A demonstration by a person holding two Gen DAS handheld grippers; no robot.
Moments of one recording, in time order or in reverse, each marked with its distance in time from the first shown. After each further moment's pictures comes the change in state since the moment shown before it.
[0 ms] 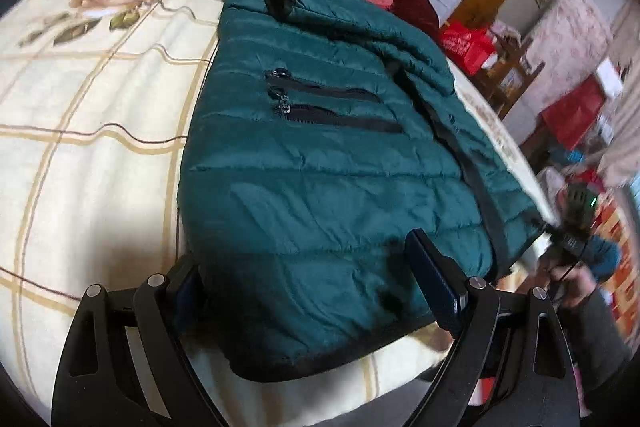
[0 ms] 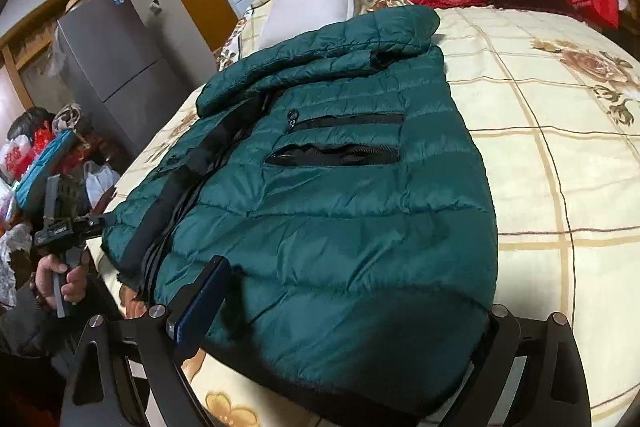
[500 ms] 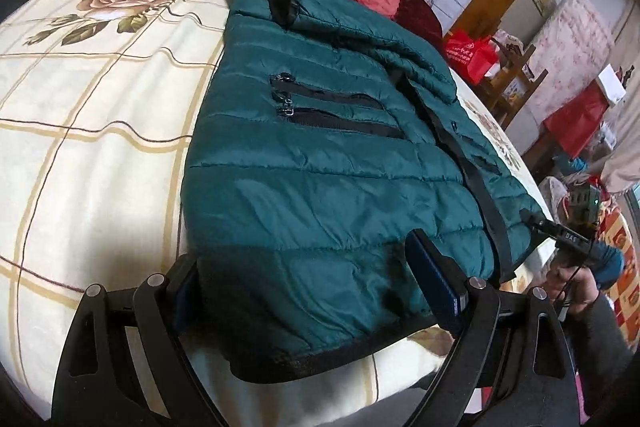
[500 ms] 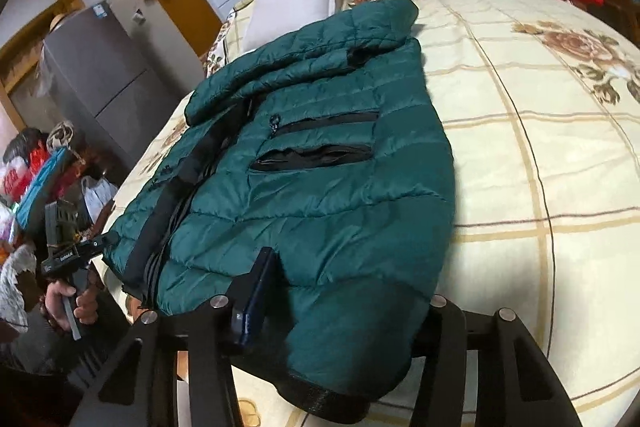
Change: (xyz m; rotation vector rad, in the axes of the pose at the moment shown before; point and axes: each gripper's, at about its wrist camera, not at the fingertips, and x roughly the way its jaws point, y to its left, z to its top) left arm 0.000 0.005 -0.001 -0.041 -0.033 -0.006; right arm -0.008 -0.014 0.004 0.064 0.039 -0.002
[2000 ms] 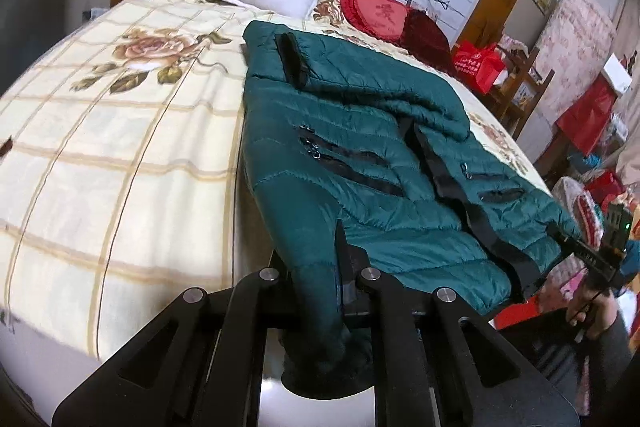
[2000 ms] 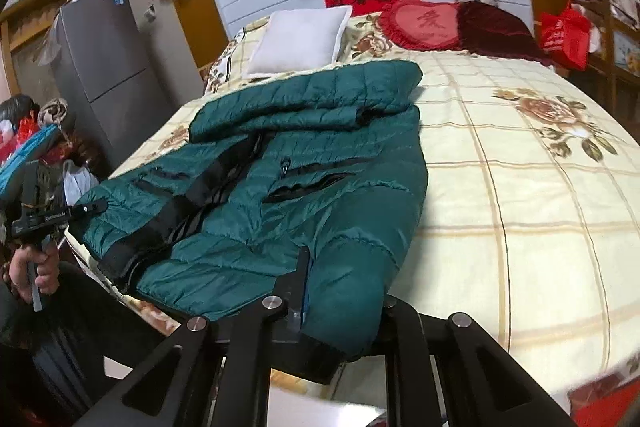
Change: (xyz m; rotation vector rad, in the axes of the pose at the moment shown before) left arm -0.072 -0.009 -0.002 0.042 -0.081 0.085; right arm -0.066 0.057 -0.030 -0.112 -0.149 -0.138
